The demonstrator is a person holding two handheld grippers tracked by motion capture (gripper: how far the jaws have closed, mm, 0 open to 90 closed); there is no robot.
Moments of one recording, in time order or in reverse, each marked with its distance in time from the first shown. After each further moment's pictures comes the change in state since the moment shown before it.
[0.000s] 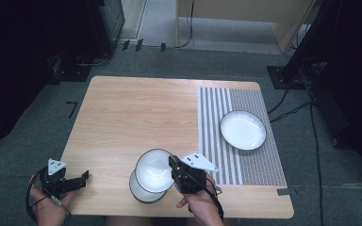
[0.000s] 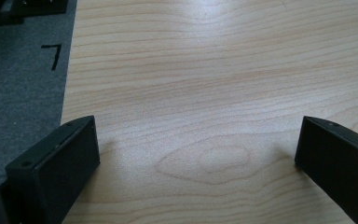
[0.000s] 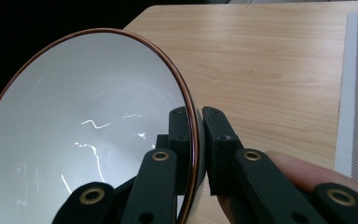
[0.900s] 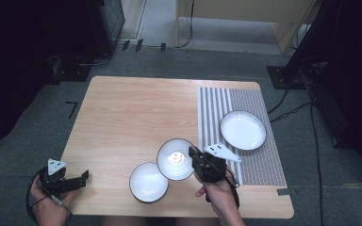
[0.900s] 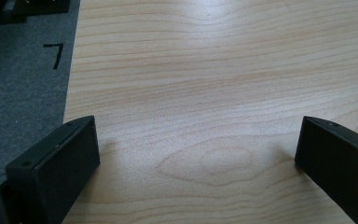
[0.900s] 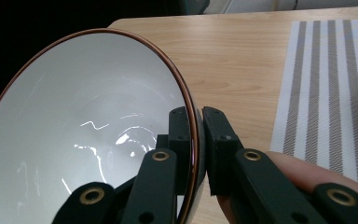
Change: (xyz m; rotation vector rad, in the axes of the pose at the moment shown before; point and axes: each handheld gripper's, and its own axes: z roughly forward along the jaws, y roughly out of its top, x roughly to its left) left arm 0.000 0.001 0.000 0.001 0.010 -0.012; right arm -0.054 0.013 -0.009 -0.028 -0.062 0.046
